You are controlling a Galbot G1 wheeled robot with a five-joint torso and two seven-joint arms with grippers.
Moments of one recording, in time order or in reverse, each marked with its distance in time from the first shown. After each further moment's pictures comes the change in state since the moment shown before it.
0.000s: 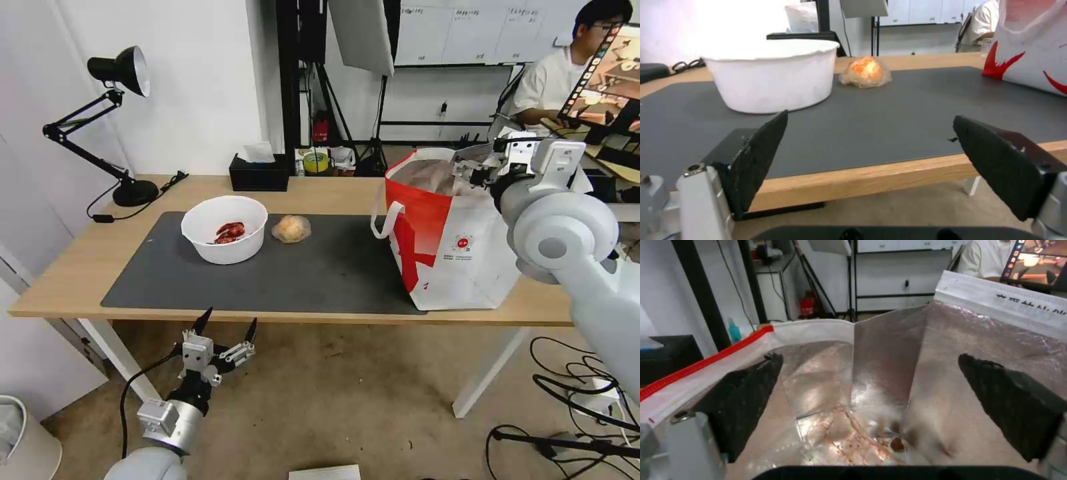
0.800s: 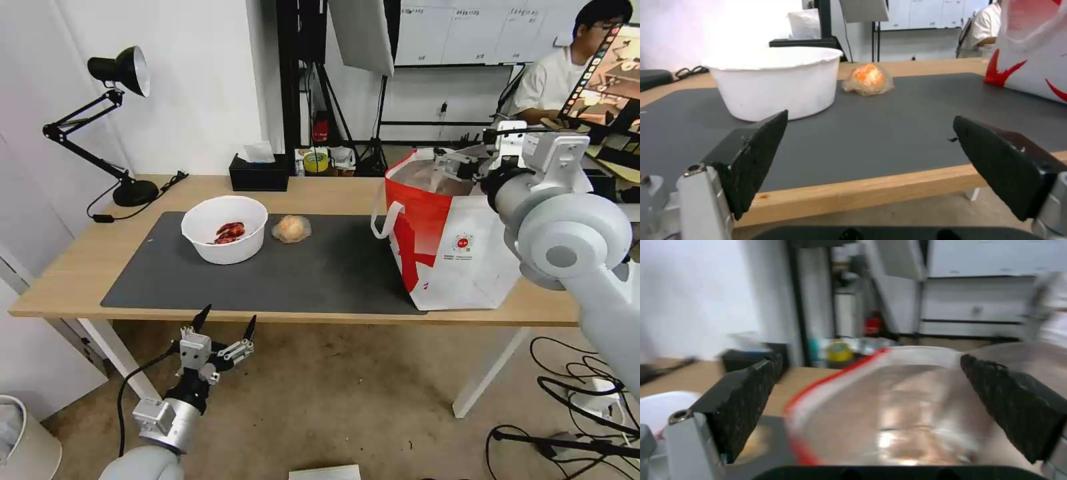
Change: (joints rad) left arm -0.015 0.022 -0.004 -0.004 -0.025 0.001 -0.016; right arm -0.025 -0.021 -0.006 0.120 -0.016 0.073 -0.261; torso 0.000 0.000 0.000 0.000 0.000
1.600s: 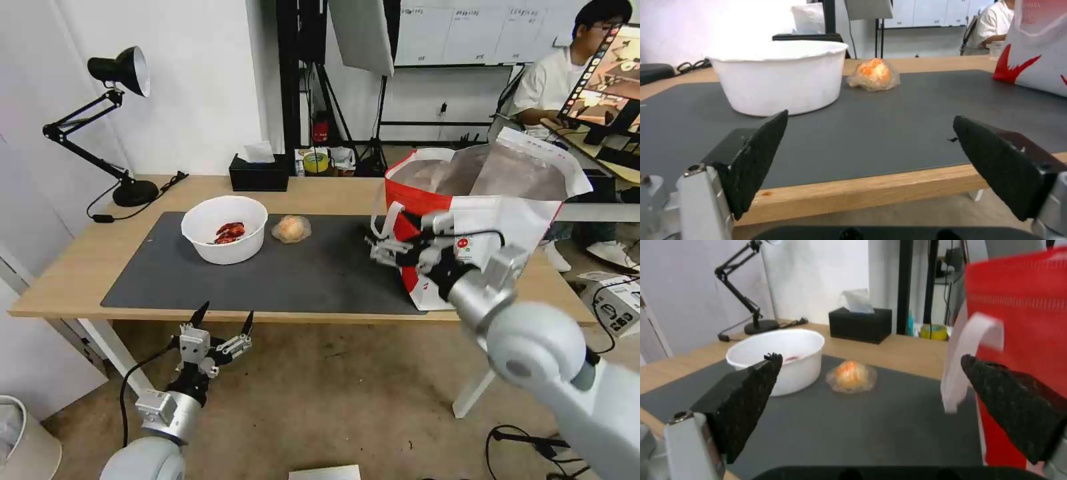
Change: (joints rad) left arm -0.032 0.004 0.007 0.041 -0.008 0.000 -0.006; right arm -0.507 0.032 0.031 0.108 -0.366 0.269 -0.381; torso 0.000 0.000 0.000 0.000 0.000
